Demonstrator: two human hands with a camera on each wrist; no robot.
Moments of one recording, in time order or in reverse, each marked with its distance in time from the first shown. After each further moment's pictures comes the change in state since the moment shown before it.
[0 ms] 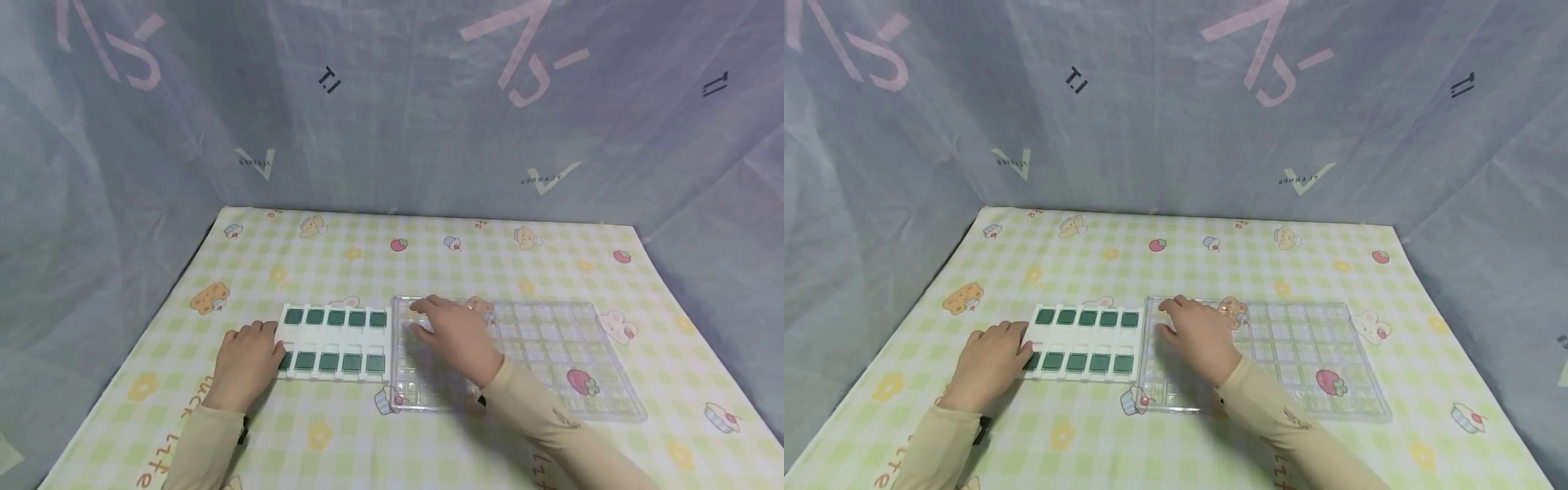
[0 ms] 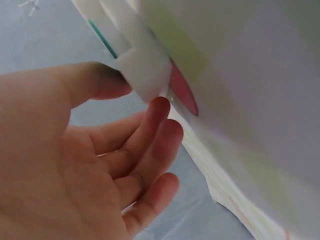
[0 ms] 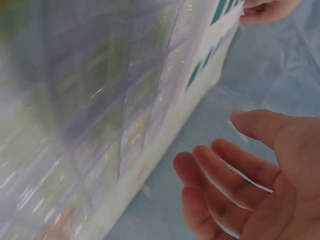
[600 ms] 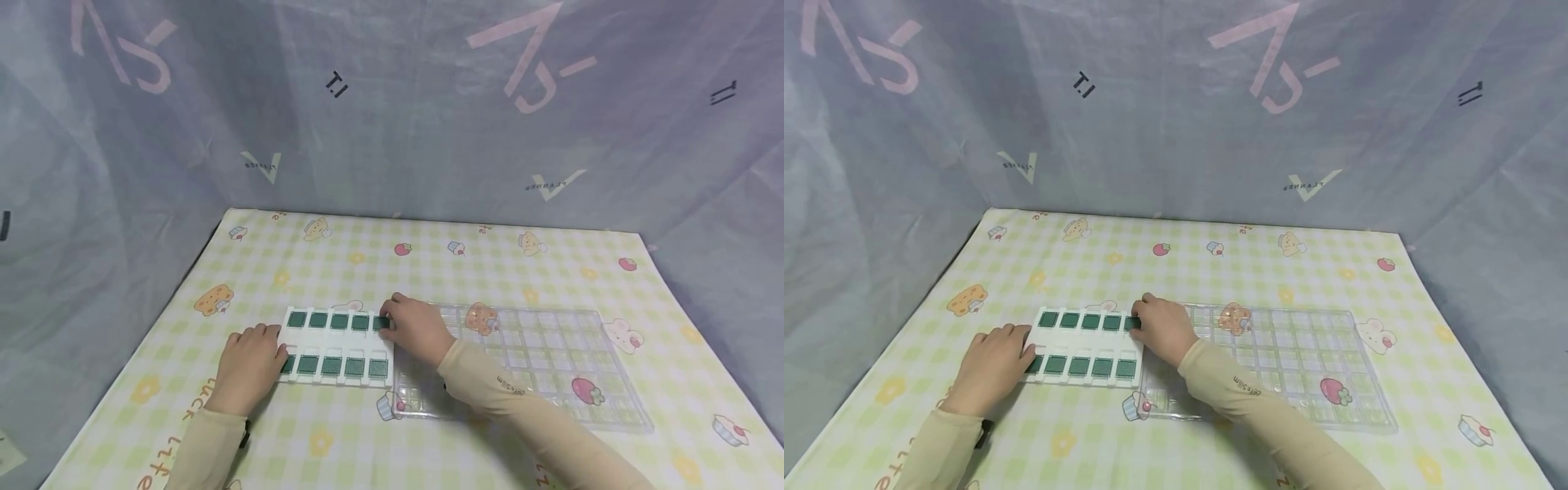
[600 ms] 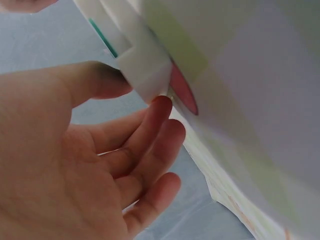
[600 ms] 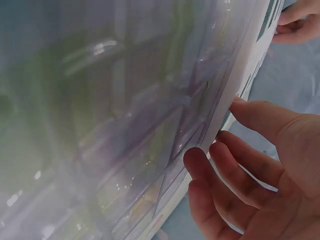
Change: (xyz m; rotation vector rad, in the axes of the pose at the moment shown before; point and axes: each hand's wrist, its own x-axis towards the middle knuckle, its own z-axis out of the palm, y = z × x) left_hand -0.004 -0.002 0.001 0.013 0.074 0.038; right_hand 0.051 -0.024 0.040 0.072 -0.178 -0.035
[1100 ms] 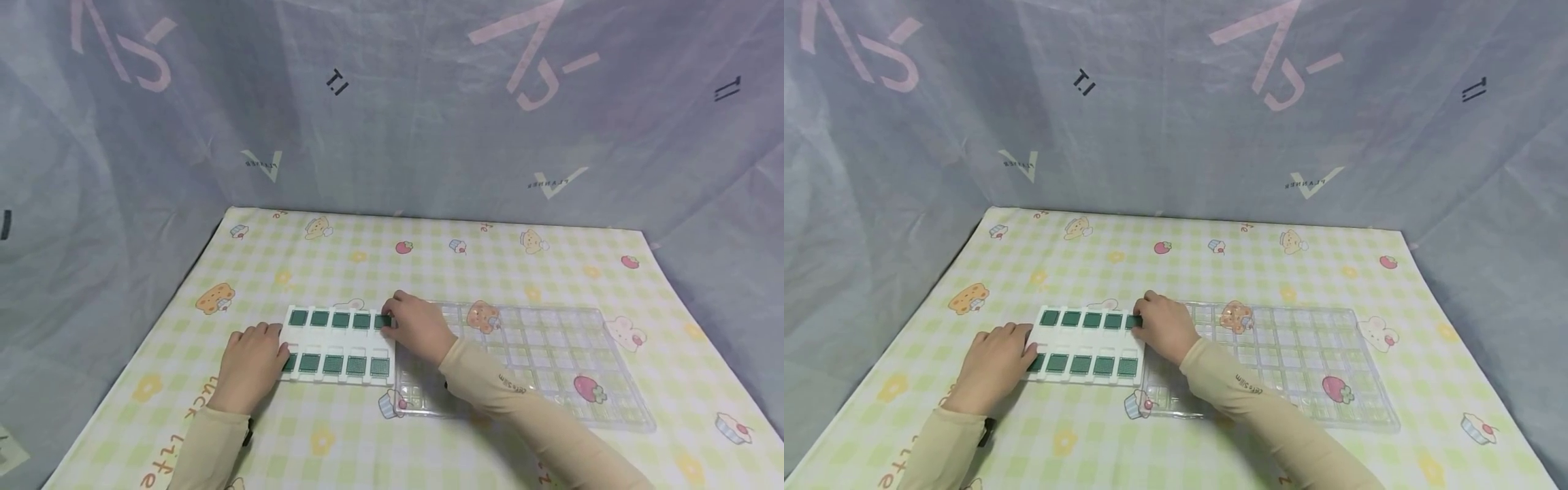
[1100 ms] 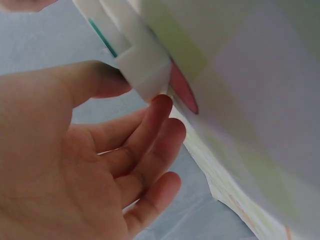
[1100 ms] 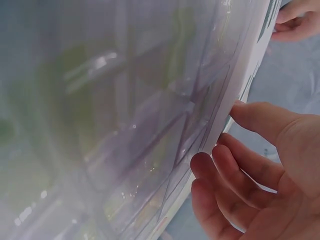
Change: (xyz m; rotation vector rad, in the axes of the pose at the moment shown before) left_hand 0.002 0.001 0.000 0.012 -0.019 -0.014; right_hand 0.002 0.002 0.005 0.007 -0.007 0.038
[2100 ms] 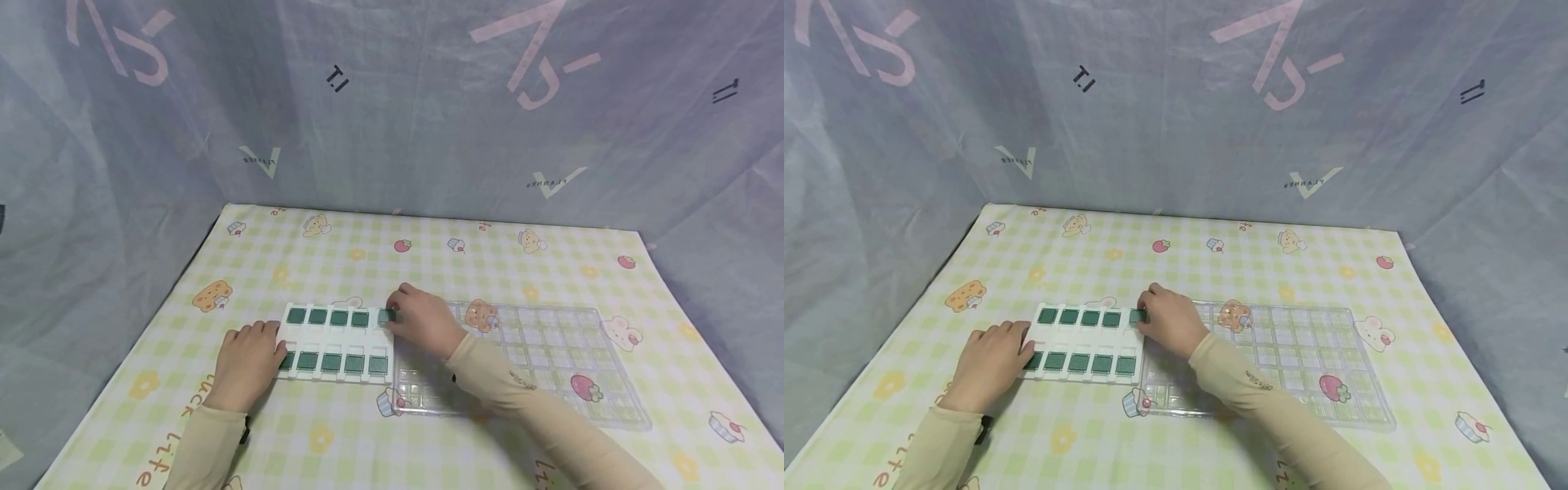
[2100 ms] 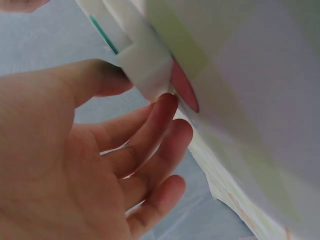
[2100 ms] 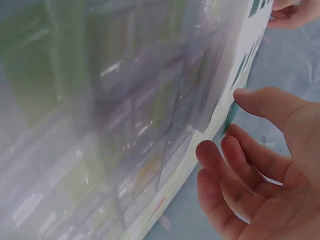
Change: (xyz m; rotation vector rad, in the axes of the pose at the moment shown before) left_hand 0.001 -0.002 0.001 -0.008 -0.018 -0.016; right_hand -0.001 0.011 -0.013 -0.020 0.009 -0.047
